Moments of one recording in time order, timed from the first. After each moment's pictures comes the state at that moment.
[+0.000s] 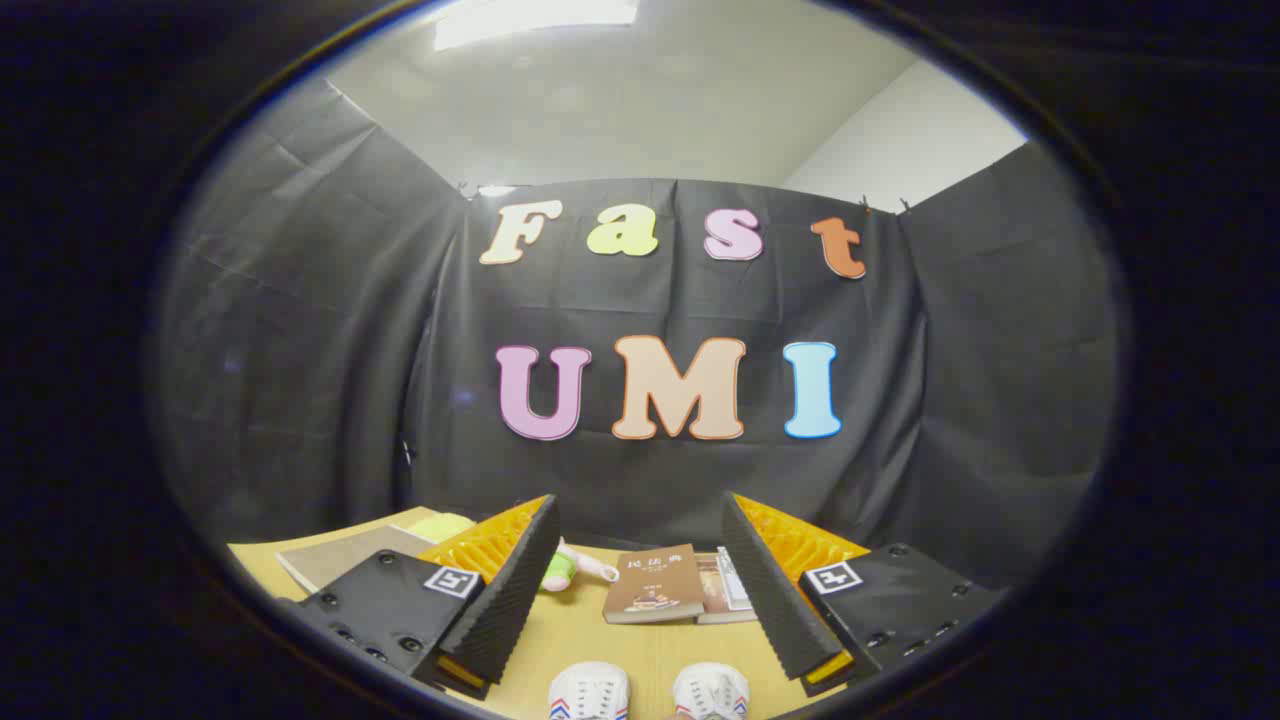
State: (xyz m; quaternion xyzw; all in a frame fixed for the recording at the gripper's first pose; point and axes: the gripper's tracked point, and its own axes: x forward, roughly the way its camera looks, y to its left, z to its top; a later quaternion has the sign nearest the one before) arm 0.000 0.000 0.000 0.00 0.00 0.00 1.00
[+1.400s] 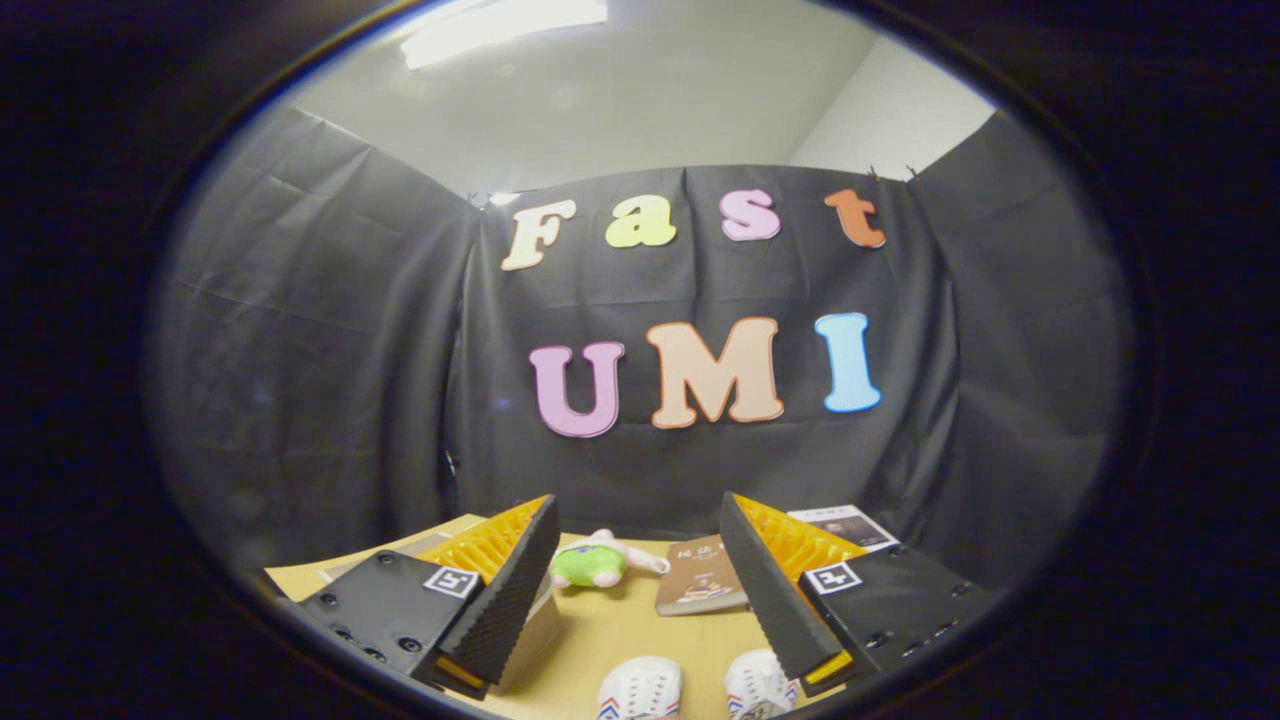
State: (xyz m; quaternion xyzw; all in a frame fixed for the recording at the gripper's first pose) arm -0.006 0.036 -0.028 0.07 0.04 0.07 0.99
